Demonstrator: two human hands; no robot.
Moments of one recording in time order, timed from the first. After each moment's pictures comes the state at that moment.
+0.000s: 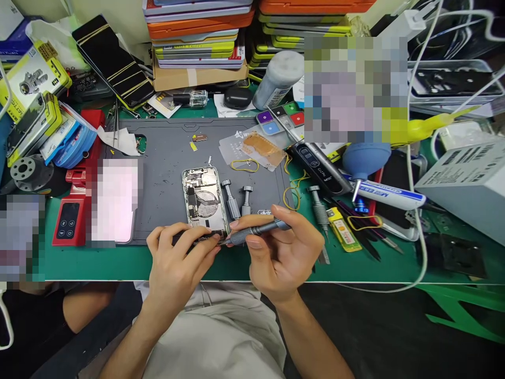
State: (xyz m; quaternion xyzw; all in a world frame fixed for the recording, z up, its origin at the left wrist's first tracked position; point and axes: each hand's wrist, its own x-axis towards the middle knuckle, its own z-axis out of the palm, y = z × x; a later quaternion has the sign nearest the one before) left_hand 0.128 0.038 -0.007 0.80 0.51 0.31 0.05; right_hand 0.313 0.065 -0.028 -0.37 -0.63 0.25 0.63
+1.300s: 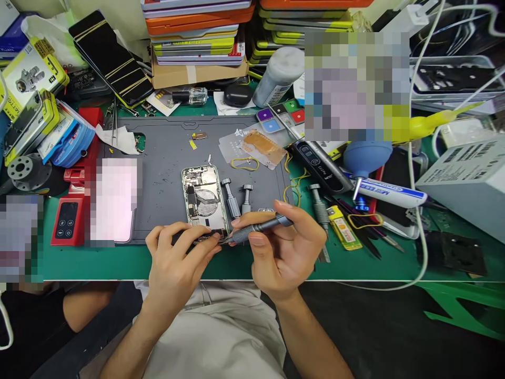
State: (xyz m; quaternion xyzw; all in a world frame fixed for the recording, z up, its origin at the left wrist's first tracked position) left_hand 0.128 0.036 -0.008 0.80 0.51 0.31 0.05; right_hand 0.311 0.062 -0.029 -0.40 -0.62 0.23 0.64
